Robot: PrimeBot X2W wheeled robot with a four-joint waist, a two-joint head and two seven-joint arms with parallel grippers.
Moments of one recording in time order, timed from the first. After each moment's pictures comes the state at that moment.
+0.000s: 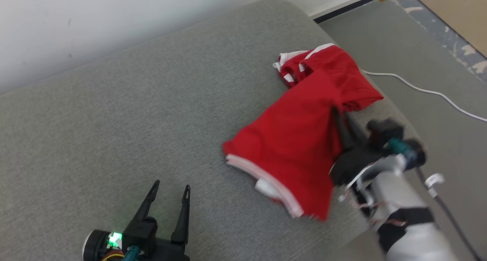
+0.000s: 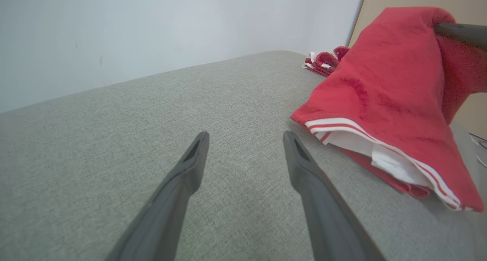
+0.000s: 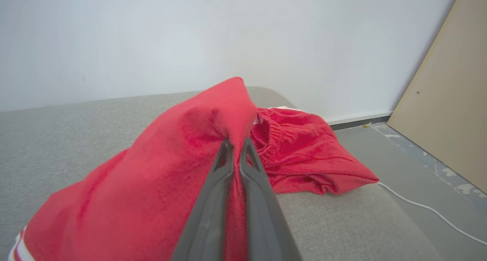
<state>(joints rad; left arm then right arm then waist) -0.14 0.06 -0.17 0.29 -0.04 -0.08 -0.26 -0.62 -0.12 0.12 0.76 0.10 0.13 -0.26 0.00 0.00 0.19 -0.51</state>
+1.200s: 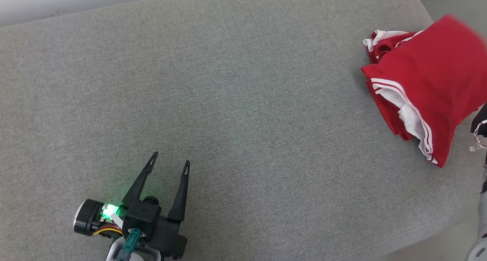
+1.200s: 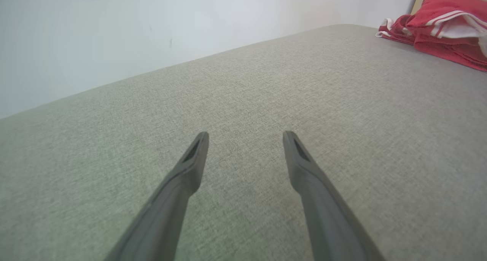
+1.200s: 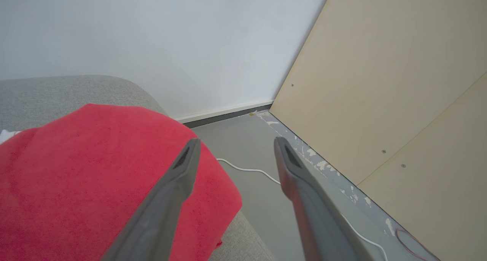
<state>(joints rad) -0.24 0.14 -0.25 0.24 0.01 -0.04 -0.26 -0.92 -0.31 -0.82 0.97 -0.60 0.13 -0.26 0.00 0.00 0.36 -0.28</state>
